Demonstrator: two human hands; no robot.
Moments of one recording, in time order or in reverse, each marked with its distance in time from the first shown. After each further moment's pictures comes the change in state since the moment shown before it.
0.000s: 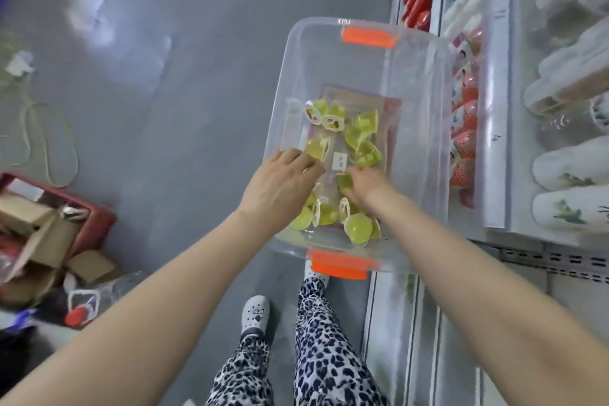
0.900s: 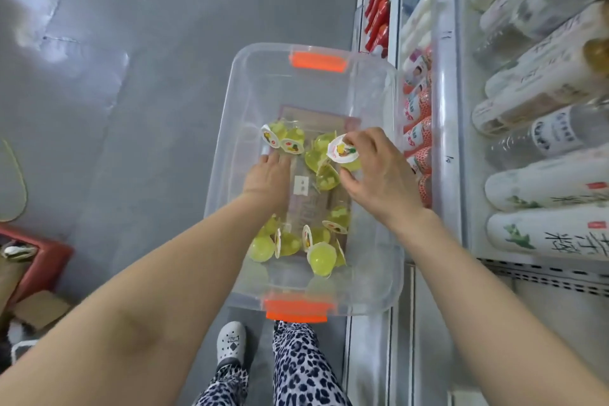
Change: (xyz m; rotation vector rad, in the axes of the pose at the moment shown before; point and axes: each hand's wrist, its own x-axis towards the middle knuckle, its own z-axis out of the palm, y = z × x) left_hand 0.111 -0.004 0.073 -0.076 -0.539 -0.410; right_hand -0.040 0.050 -0.082 0.073 0.751 -0.247
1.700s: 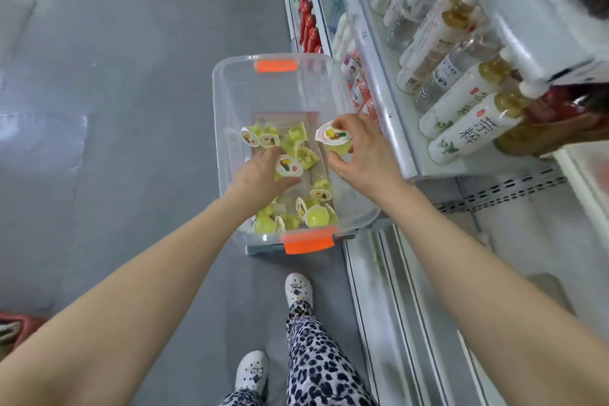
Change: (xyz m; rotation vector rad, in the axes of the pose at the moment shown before) left_hand -0.125 -0.010 -0.038 -0.391 0.205 0.309; right_hand -0.080 -0.075 -0.053 0.147 0.194 0.249
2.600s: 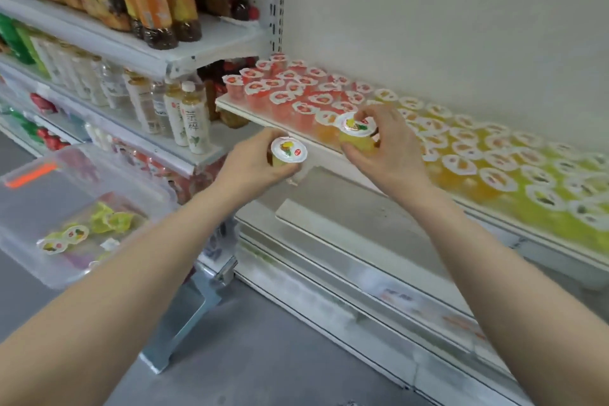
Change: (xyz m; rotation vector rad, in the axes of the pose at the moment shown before) left_hand -0.267 0.282 0.024 -0.127 -0.224 0.950; right_hand -0.438 -0.105 -0.251 -0.363 0.797 0.571
